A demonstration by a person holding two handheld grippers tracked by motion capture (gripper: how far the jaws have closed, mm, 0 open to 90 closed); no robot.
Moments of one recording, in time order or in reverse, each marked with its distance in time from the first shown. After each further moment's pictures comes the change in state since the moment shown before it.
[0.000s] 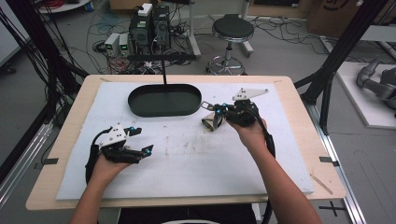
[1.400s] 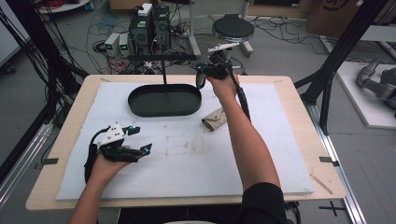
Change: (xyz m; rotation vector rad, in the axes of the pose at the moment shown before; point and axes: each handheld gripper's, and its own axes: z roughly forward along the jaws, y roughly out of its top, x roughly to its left) left arm 0.004 -0.001 -0.001 -0.005 0.006 -0.012; right arm -0.070 0.102 0.102 0.005 -0.113 0.094
